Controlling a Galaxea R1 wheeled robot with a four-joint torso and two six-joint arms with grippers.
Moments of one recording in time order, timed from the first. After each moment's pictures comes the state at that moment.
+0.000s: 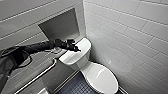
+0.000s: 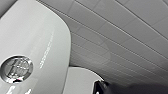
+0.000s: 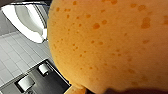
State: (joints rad) left arm -0.08 2.56 -1.79 -0.48 0.57 0.22; right arm -1.57 2.66 -2.05 -0.04 0.17 0.02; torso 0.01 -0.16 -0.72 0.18
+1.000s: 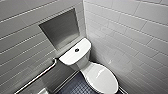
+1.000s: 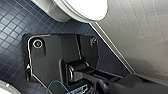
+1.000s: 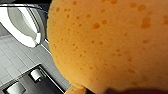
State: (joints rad) left arm 0.76 1.99 -1.24 -0.31 0.35 0.24; right arm -1.56 2.73 -2.18 -0.04 0.21 0.02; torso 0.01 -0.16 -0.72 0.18
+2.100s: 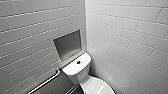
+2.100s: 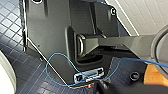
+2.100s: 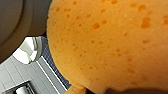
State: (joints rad) left arm 1.32 2.53 -1.92 -0.09 0.11 0.26; right arm -1.59 2.83 -2.31 -0.04 0.19 0.02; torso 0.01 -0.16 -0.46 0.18
